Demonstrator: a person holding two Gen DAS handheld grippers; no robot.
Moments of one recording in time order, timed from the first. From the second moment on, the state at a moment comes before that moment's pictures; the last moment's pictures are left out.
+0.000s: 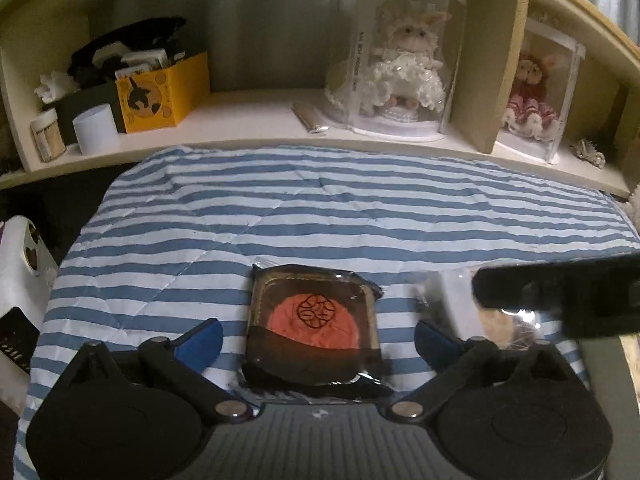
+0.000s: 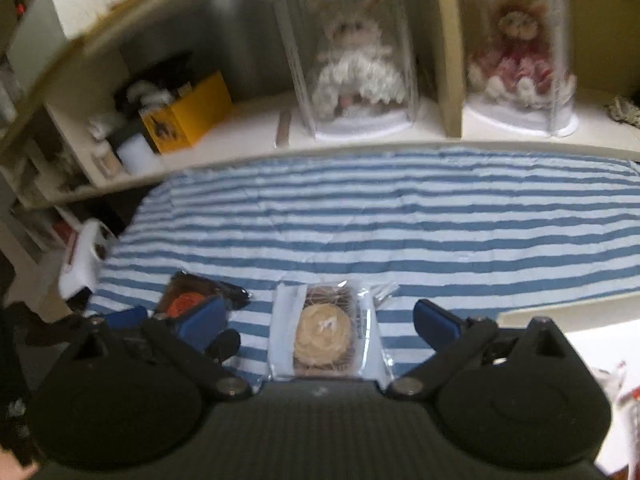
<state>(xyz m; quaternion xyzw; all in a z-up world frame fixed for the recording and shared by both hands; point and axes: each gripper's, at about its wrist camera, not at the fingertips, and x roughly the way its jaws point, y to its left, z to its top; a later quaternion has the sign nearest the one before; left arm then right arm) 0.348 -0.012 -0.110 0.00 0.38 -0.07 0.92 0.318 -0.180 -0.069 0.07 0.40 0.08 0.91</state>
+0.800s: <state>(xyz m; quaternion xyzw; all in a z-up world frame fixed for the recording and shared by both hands) 0.341 0.006 -0.104 -0.04 0.40 -0.07 0.91 0.329 -0.185 -0.096 0.05 0.45 0.07 0.89</state>
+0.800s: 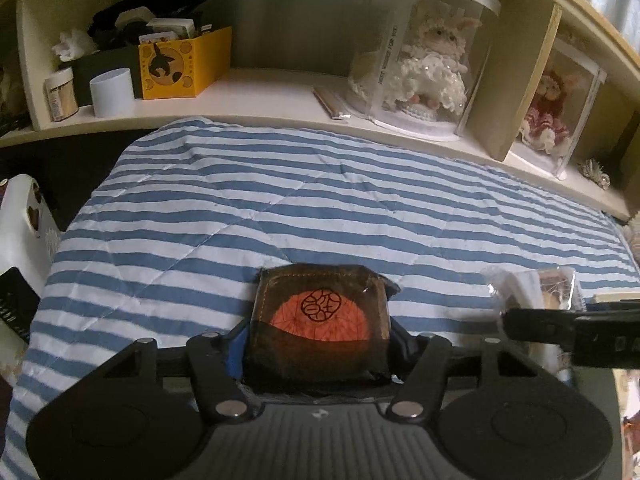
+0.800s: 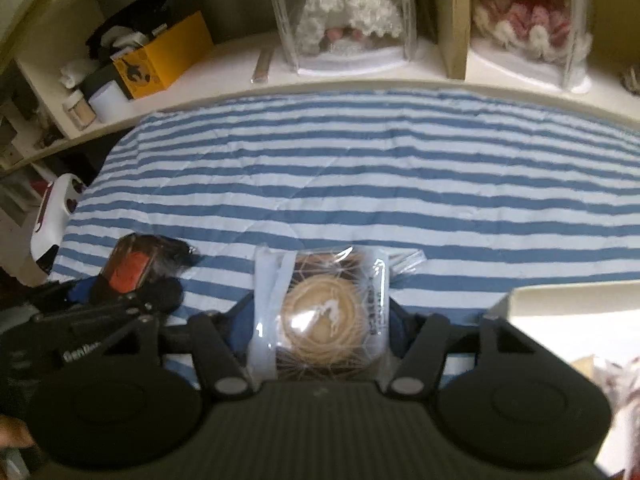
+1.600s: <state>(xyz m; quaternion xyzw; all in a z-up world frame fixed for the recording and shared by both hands) 0.245 -0.054 -0.005 -0.05 0.34 -0.13 0.93 0.207 -0.260 -0.007 0.08 0.34 0.08 0.93</state>
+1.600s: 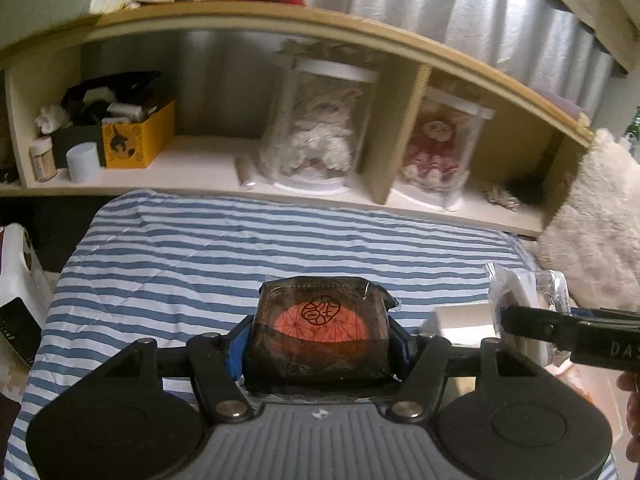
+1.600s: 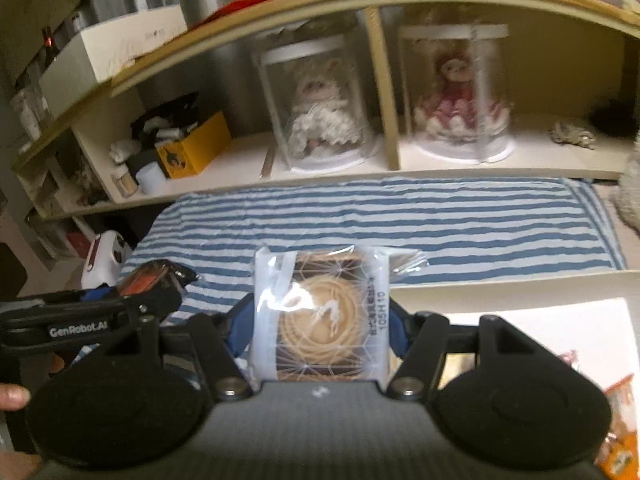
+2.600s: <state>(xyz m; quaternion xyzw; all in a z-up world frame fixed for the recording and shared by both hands) 0.215 -0.213 0.010 -0.12 0.31 -0.27 0.90 0.125 -0.432 -0.022 0.15 0.22 -0.04 0.96</state>
